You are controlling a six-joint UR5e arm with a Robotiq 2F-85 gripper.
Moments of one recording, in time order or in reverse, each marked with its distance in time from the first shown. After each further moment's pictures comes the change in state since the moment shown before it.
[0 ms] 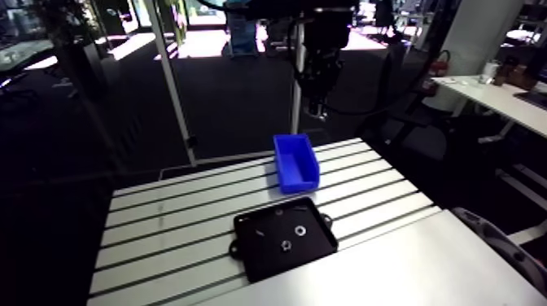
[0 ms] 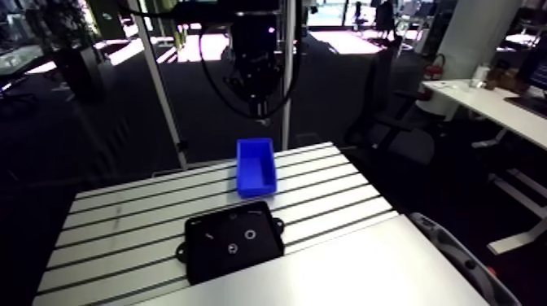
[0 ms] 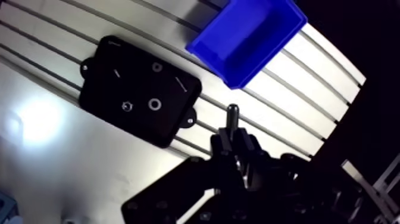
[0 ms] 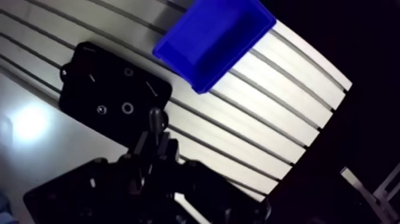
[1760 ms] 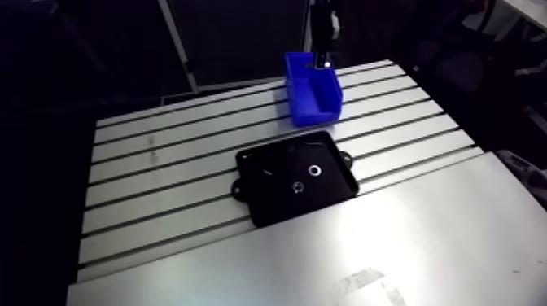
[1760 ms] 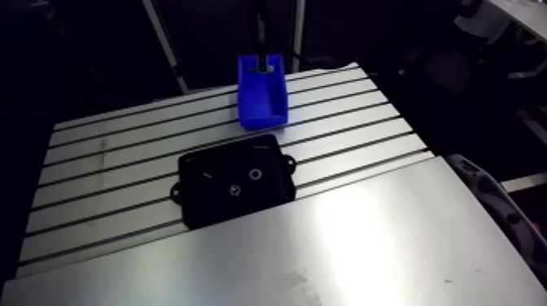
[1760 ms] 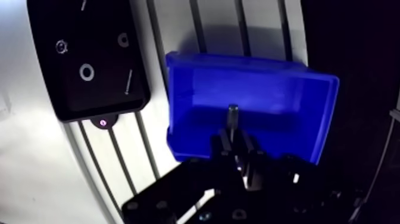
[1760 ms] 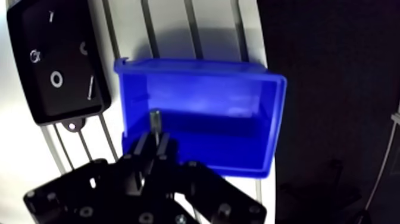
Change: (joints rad) arm 0.036 0.322 -0.104 -0.121 -0.013 -0.804
